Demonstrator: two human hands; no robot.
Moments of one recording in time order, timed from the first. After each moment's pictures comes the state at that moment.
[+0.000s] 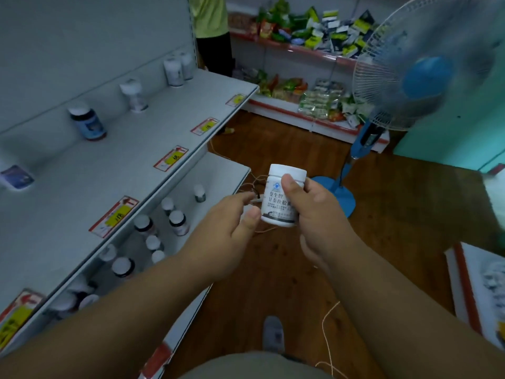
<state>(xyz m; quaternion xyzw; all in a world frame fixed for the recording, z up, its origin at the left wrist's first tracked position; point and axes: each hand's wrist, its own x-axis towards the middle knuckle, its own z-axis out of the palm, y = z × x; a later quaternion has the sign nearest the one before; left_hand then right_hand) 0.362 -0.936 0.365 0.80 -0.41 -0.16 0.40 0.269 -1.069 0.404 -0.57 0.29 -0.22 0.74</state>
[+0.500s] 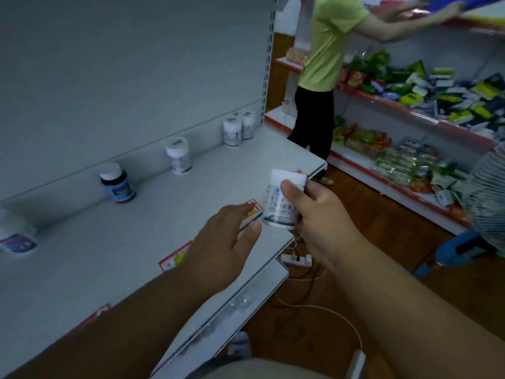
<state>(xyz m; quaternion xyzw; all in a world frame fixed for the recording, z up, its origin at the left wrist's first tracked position) 0.572 -1.057 0.370 0.86 -0.28 -0.01 0.43 0.545 -1.231 0.415 -0.61 0.17 -0.08 0.77</state>
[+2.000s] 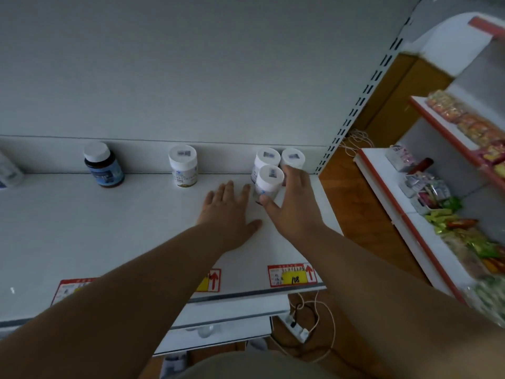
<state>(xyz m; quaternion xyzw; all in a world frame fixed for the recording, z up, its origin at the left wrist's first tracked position) 0.791 -1.183 0.315 0.99 0.04 -0.07 0.10 0.834 -1.332 0.348 -0.93 -0.18 -0.06 0.31</state>
